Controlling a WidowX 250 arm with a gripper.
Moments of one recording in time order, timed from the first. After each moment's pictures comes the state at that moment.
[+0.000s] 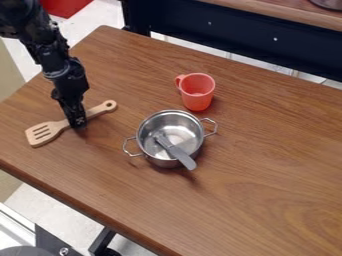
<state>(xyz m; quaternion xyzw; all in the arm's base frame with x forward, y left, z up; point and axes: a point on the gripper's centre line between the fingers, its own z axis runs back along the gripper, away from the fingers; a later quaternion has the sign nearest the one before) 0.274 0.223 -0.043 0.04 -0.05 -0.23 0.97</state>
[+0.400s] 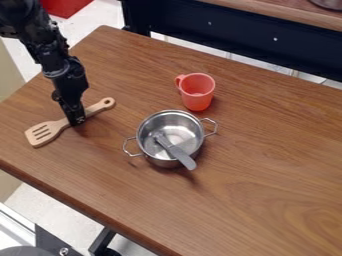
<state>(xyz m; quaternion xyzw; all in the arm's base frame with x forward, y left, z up) 0.276 0.220 -0.043 0.03 -0.05 -0.20 0.98</state>
